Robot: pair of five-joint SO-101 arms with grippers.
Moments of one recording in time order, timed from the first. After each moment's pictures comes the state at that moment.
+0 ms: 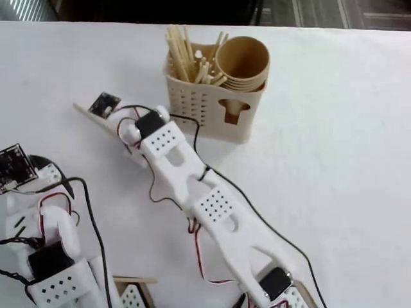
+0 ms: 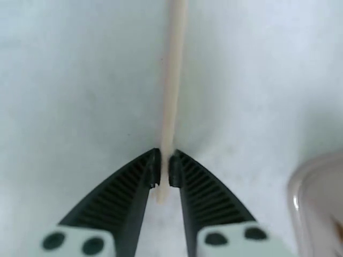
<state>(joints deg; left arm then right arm) -32.7 -86.9 76.9 43.7 1.0 -44.0 78.8 -91.6 96.6 21.8</state>
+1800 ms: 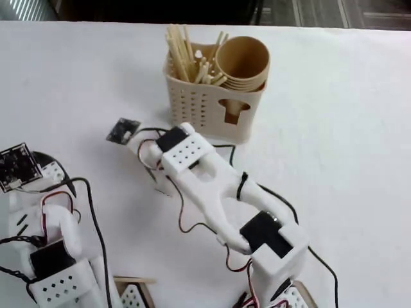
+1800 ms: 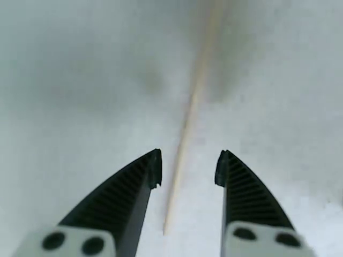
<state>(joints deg) -31.4 -86.9 77.8 41.6 0.0 -44.0 12.7 5.2 72.1 24.0</state>
